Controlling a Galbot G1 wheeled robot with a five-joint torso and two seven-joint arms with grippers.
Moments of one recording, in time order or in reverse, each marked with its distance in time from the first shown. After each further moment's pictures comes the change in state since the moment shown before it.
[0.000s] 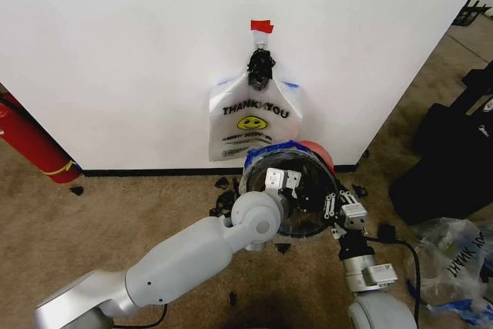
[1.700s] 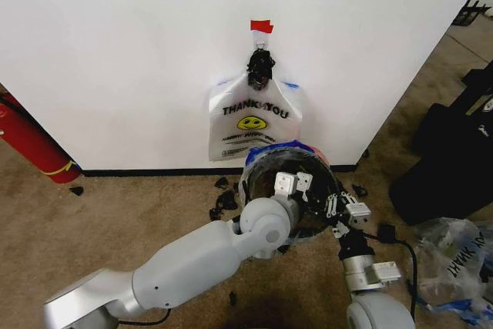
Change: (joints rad) left arm 0.020 -0.007 0.017 -0.046 0.074 -0.119 0.008; right arm 0.018 0.012 -0.004 0.002 0.225 -0.096 0.059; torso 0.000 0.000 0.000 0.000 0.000
